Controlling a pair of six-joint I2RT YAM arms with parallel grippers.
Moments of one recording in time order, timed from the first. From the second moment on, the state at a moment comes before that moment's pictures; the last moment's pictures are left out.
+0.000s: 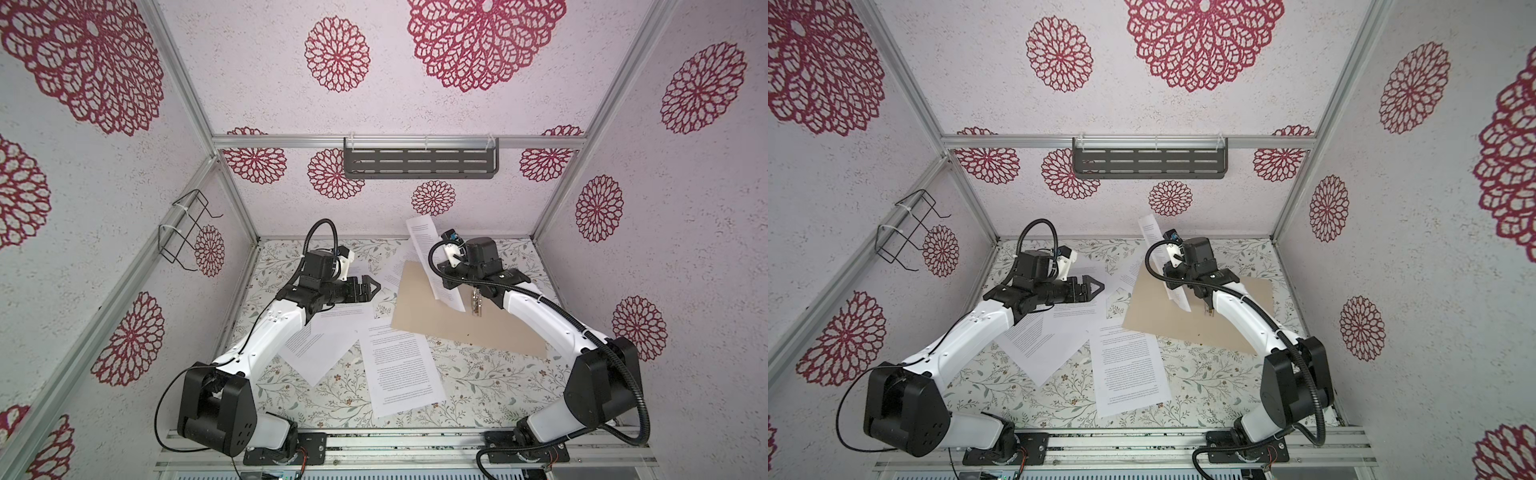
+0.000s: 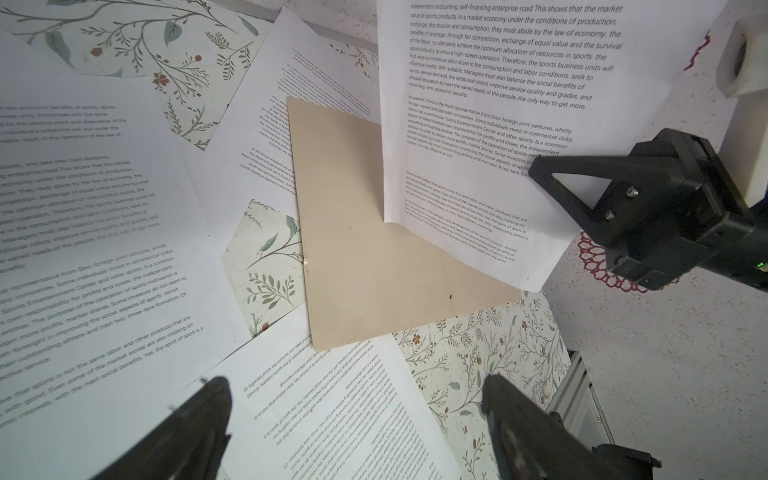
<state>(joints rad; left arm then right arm) -0.32 1.43 1.09 -0.36 0.46 -0.39 0.42 1.53 1.26 -0.32 -0.14 -0.07</state>
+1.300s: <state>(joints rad) -0.32 1.43 1.09 -0.36 0.46 -0.39 0.28 1.56 1.07 -0.02 -0.59 0.18</state>
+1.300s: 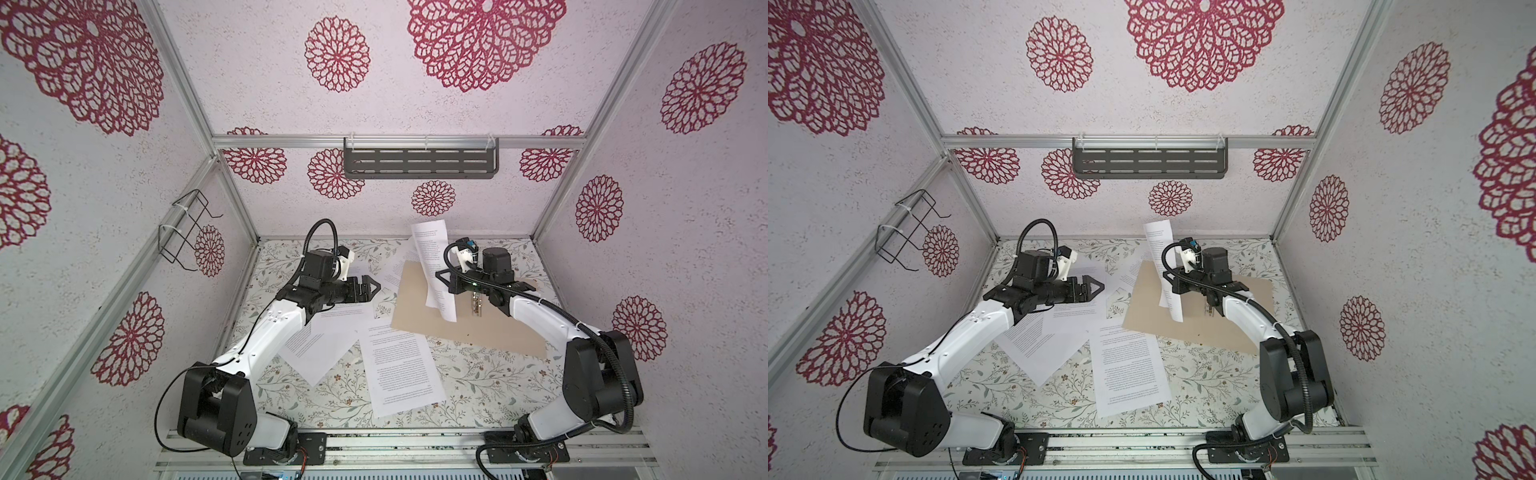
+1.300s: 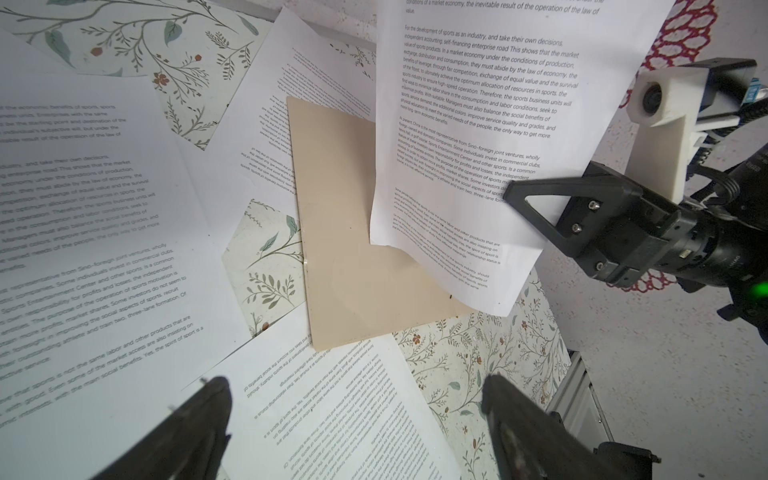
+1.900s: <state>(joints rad) -0.32 1.43 1.09 -0.36 0.46 -0.39 0.23 1.65 1.11 0.04 -0.74 0.21</state>
